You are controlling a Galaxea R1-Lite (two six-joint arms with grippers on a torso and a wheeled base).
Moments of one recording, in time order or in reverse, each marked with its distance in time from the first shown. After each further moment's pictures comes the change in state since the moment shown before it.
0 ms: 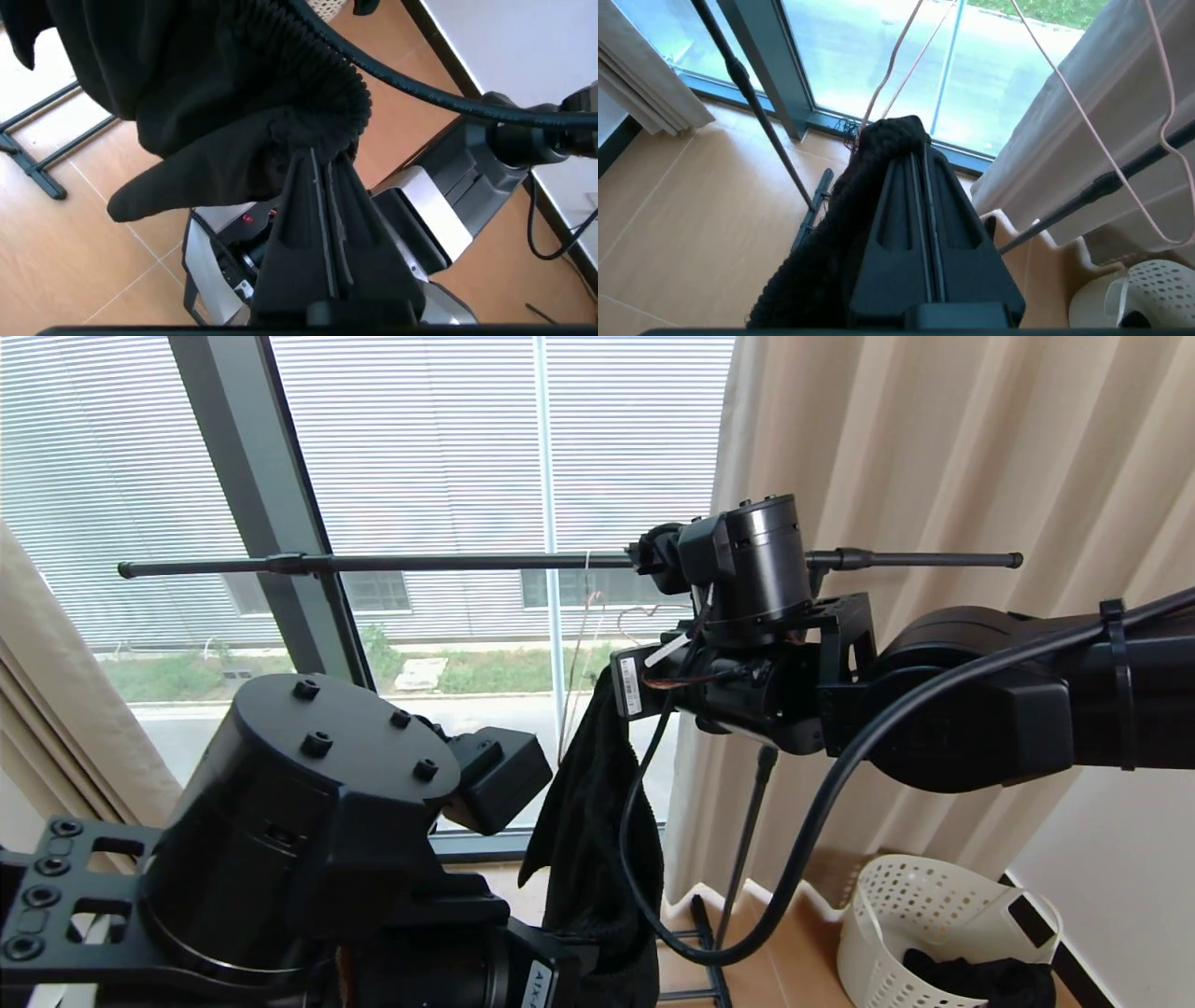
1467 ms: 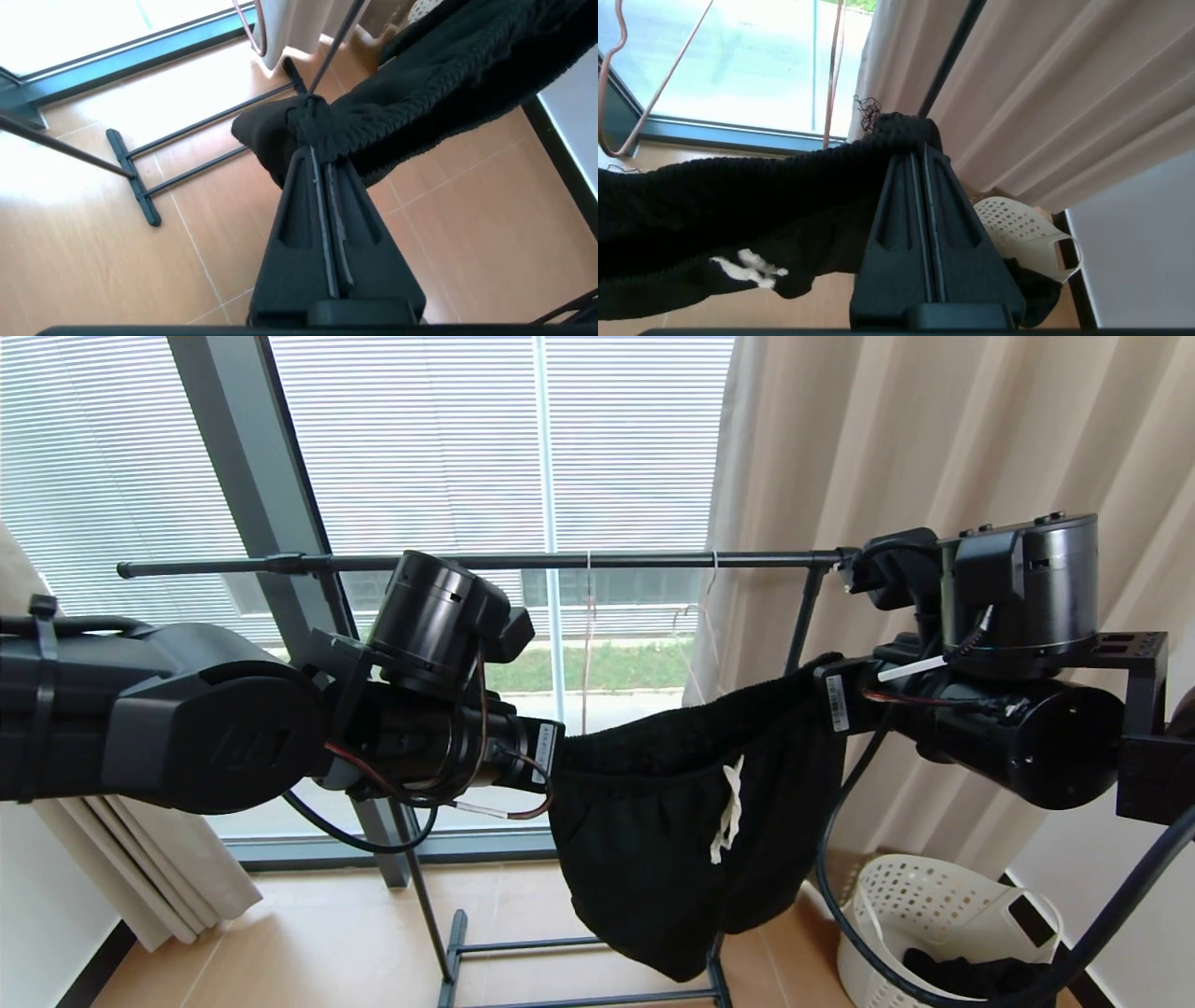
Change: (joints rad) left arm 0.360 0.312 -0.308 -0.038 0.030 0.199; right arm -0.190 -0.333 0.467 -0.144 -0.211 -0.160
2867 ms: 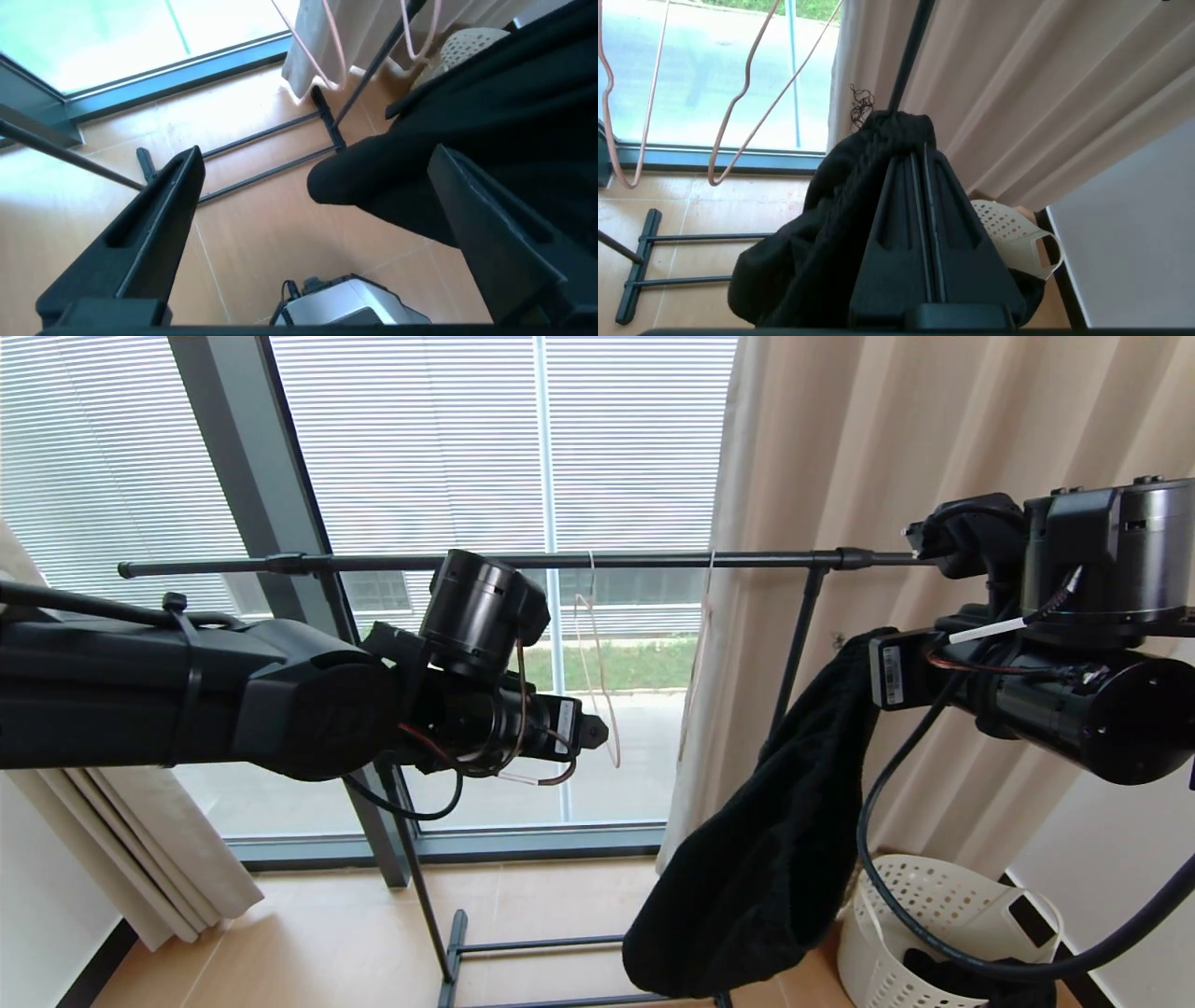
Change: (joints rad) left arm 0.013 0.120 -0.117 -0.045 0.100 0.009; right arm -0.077 -0.065 0.003 0.000 0.000 -0.026
